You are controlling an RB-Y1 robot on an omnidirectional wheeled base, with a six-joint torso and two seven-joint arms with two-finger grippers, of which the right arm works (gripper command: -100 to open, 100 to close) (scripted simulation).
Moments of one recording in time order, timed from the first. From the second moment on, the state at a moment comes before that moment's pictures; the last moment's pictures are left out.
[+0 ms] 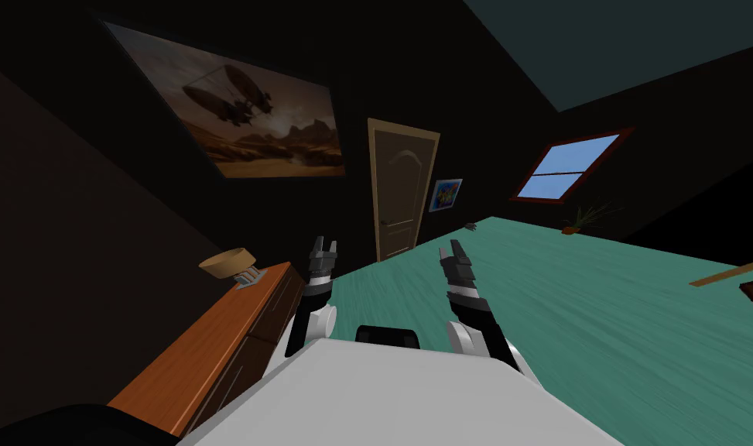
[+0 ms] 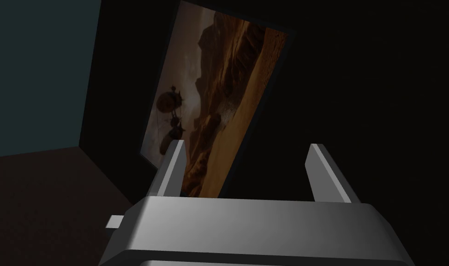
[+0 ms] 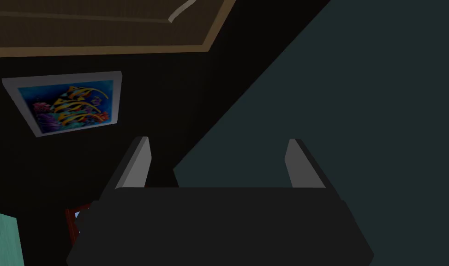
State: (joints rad) arm 0.54 0.04 0.06 -2.20 0.08 -0.42 0.04
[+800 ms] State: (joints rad) arm 0.48 -0.03 0.05 -2.04 0.06 -0.46 0.00
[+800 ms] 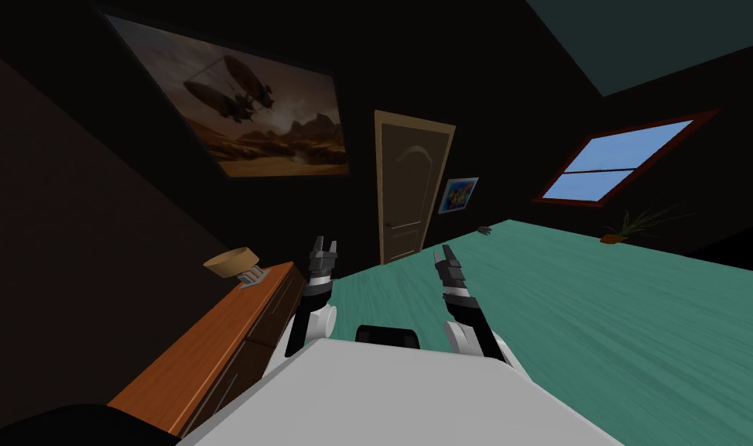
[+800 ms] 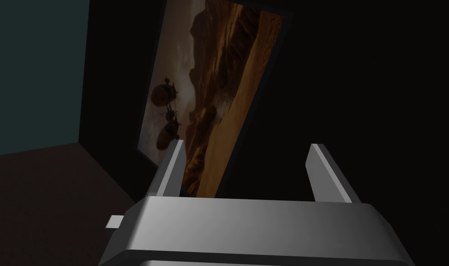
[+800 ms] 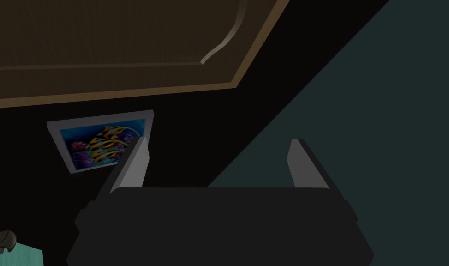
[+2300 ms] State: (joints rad) arm 0.33 -0.17 0.03 -1.63 0.01 -0.56 -0.09
